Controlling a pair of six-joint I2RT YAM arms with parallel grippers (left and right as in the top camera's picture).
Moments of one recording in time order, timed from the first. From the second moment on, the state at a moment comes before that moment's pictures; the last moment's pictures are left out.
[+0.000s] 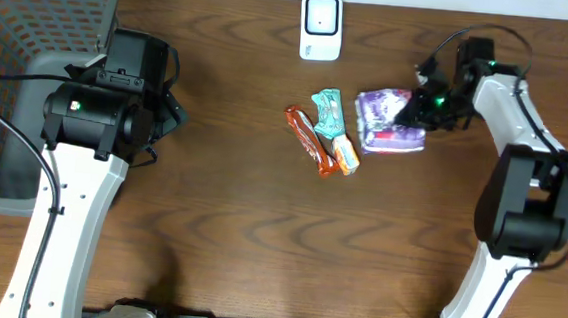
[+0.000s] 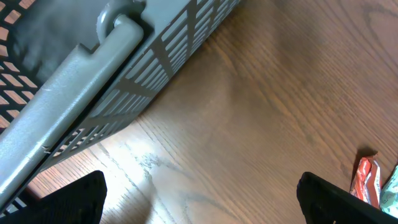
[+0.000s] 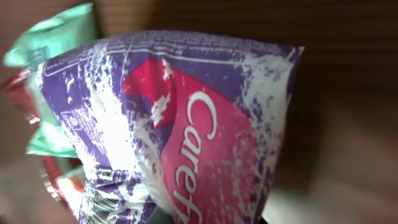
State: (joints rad) left arm -0.16 1.39 1.54 -1.35 -0.33 -0.83; right arm -0.05 2.13 1.67 -0.95 -0.44 -0.01
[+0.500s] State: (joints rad) left arm -0.16 1.39 1.54 -1.35 -0.33 -0.83; right arm 0.17 1.87 1.71 -1.14 0.69 0.36
